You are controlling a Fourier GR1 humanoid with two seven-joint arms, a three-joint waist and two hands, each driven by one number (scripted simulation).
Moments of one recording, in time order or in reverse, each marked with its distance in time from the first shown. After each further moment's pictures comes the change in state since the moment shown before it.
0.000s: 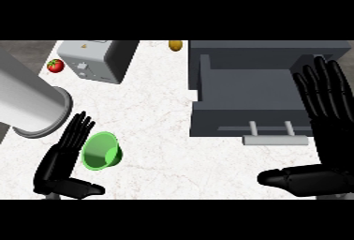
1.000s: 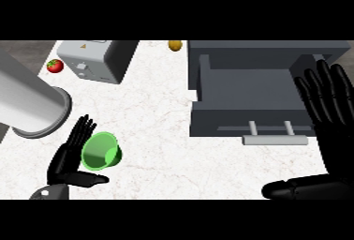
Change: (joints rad) left arm -0.186 0.054 0.055 0.521 -0.099 0.018 -0.333; right arm 0.019 -0.001 0.005 -0.056 -0.023 0.023 0.051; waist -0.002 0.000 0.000
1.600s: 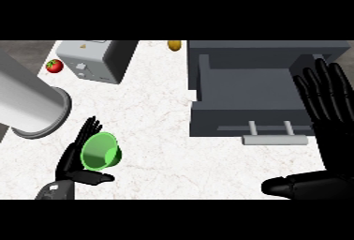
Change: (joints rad) left arm -0.100 0.015 -0.017 0.239 -0.037 0.020 -0.114; right arm -0.008 0.000 -0.008 0.020 0.000 0.006 -0.013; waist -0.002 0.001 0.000
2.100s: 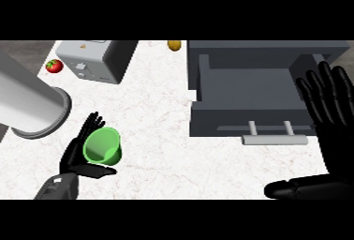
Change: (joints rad) left arm -0.081 0.003 0.014 0.112 0.038 -0.027 -0.001; right arm 0.021 0.001 -0.008 -0.009 -0.010 0.011 -0.015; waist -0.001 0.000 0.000
